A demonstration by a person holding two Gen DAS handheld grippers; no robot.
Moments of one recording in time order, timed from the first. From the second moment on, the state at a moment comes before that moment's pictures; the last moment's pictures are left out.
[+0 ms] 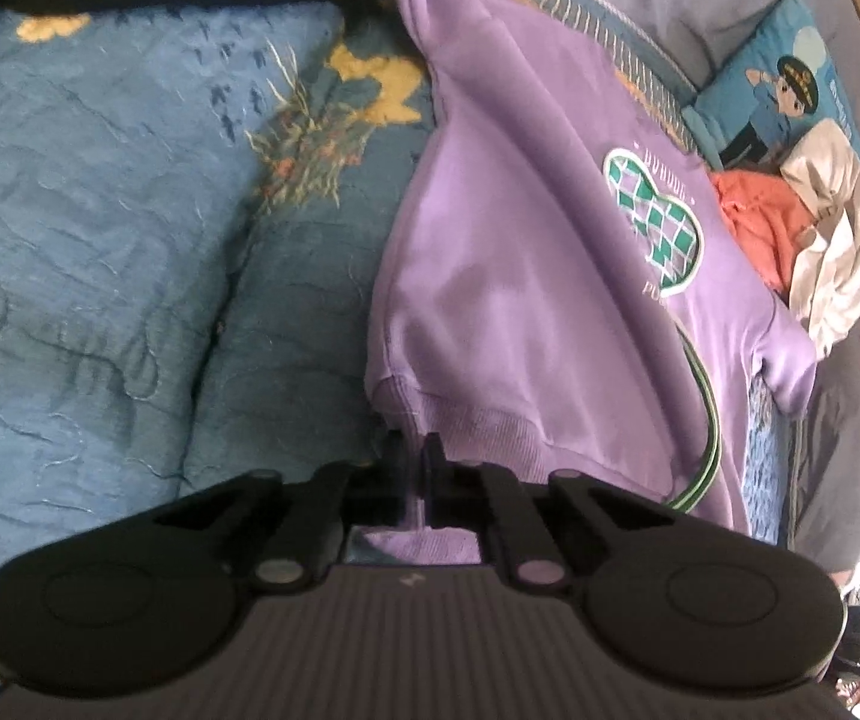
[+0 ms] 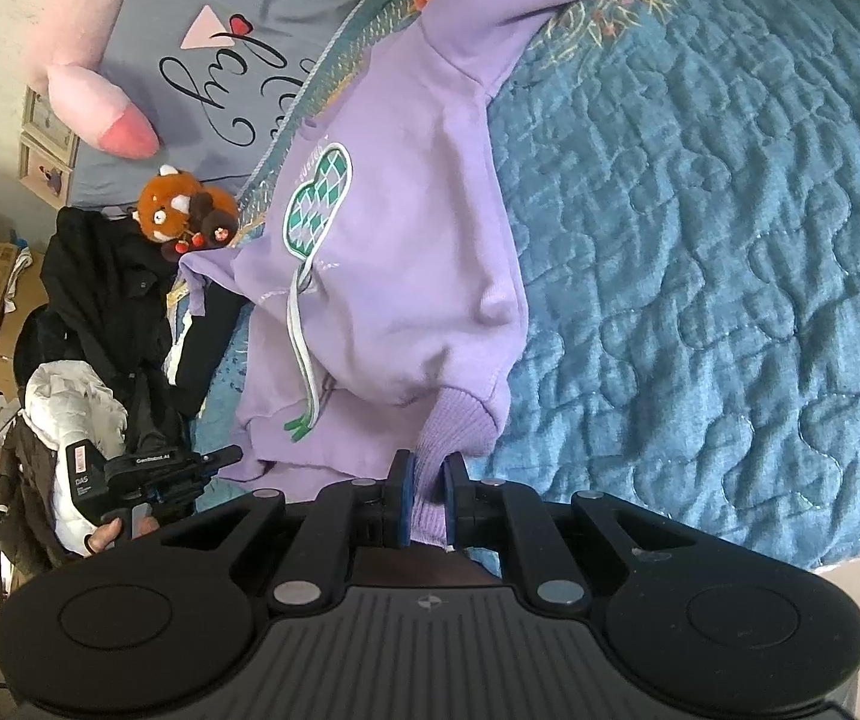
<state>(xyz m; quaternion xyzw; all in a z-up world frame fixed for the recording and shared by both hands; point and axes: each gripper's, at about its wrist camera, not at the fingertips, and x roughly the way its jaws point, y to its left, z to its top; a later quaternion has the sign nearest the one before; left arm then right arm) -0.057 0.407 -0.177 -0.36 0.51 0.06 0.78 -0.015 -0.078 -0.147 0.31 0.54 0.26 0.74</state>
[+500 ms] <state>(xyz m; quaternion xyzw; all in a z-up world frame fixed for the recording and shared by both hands) -0.126 0.408 -0.113 -0.44 0.37 0.06 0.81 -0.020 -0.069 -0.106 0.32 0.49 0.36 0.73</state>
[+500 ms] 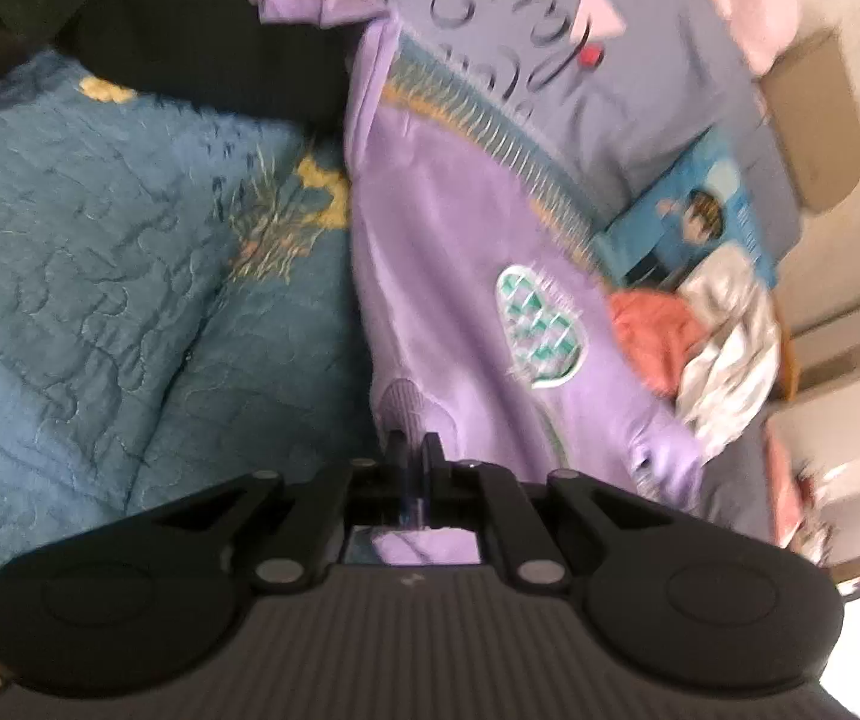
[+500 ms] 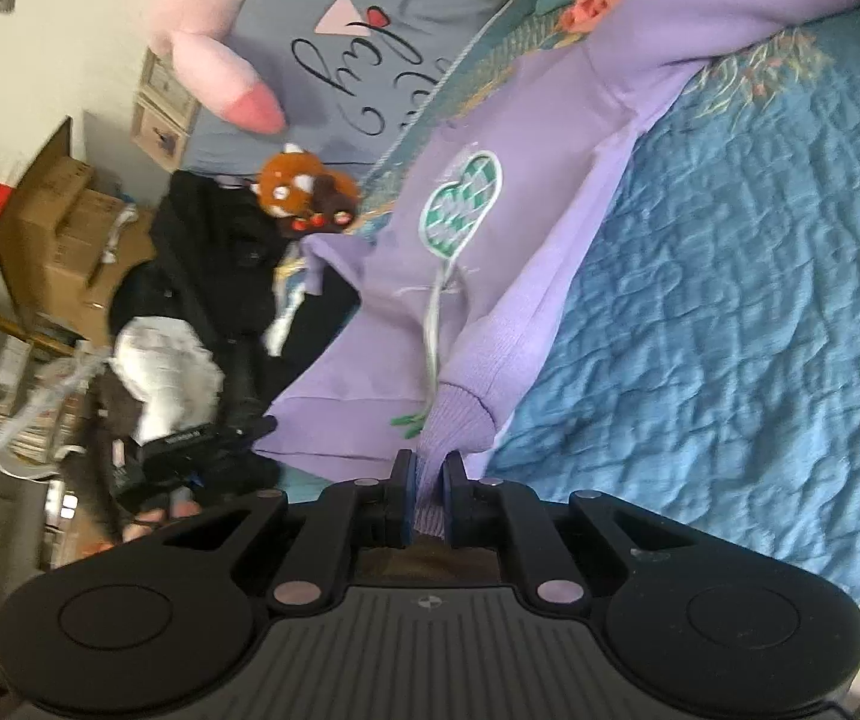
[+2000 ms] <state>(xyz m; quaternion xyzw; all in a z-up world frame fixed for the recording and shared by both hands) 0.013 0.203 -0.079 -0.23 0.45 0.00 0.86 0.175 -0.145 -0.119 -0.34 0.32 0.23 0.85</state>
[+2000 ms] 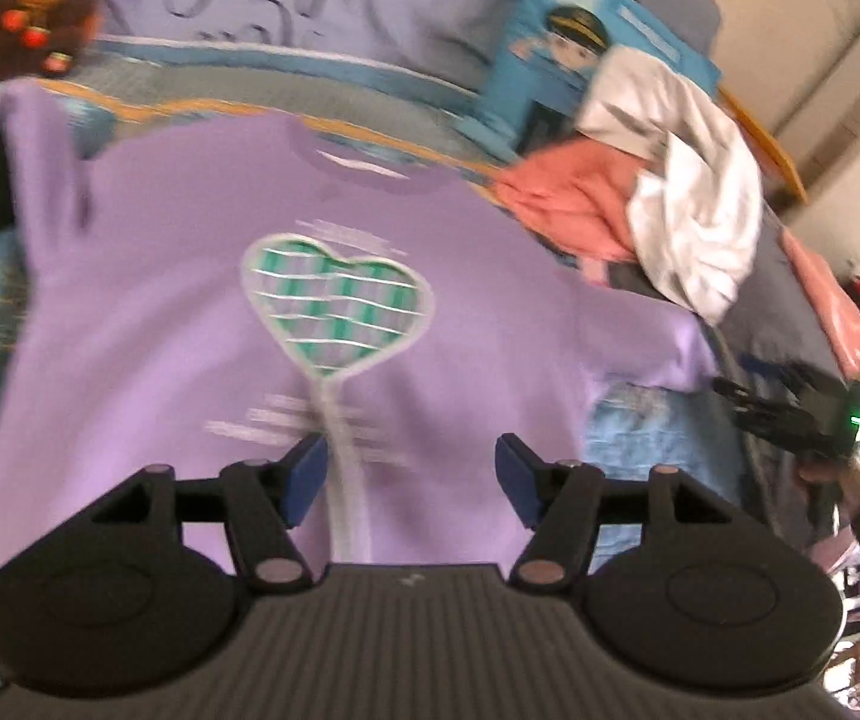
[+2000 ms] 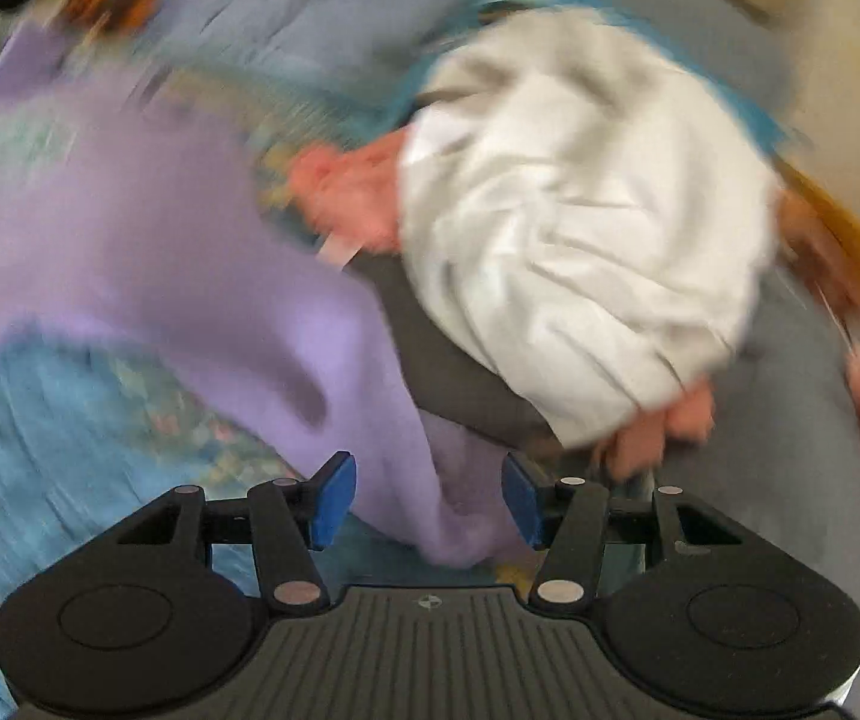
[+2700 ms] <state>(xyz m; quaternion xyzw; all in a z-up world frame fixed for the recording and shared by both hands) -0.006 0.194 -0.082 -0.19 0.47 0.02 0.86 0.192 -0.188 0.021 -0.01 0.45 0.39 0.80</state>
